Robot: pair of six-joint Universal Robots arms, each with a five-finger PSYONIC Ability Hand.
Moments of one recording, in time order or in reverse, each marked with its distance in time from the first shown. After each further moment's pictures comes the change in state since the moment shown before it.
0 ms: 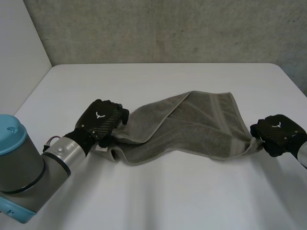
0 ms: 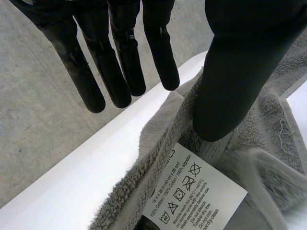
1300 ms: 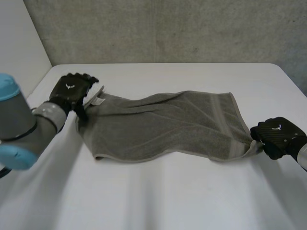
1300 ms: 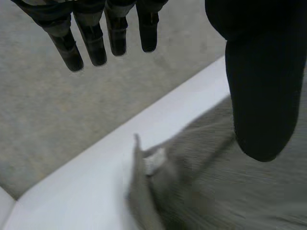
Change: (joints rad) left arm 0.133 -0.181 0.345 -0.174 -0.156 -0.034; right arm 0.001 -0.014 0.023 0.003 0.017 0.001; left_hand -0.529 -0.529 -0.528 -0.530 -0.526; right_hand 0.000 0.000 0.000 0.000 0.000
